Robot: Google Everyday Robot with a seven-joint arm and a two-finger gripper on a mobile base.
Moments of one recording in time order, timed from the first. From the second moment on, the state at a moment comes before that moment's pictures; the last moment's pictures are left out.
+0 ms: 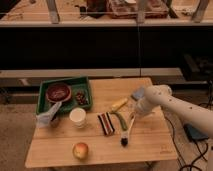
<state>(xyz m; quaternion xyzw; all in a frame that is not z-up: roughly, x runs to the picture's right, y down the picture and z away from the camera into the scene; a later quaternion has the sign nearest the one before) 0.186 0.164 0.875 -0.17 -0.28 -0.47 0.82</state>
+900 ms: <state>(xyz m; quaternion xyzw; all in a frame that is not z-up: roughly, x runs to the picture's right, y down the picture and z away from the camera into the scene) 0.161 0.073 0.853 -0.16 -0.22 -0.45 0.85</state>
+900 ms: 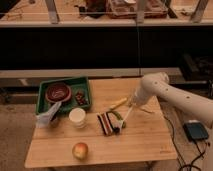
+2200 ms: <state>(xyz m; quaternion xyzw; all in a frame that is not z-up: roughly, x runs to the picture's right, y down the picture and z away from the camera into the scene) 0.174 -0.069 0.796 -0.10 -0.21 -0.43 0.87</state>
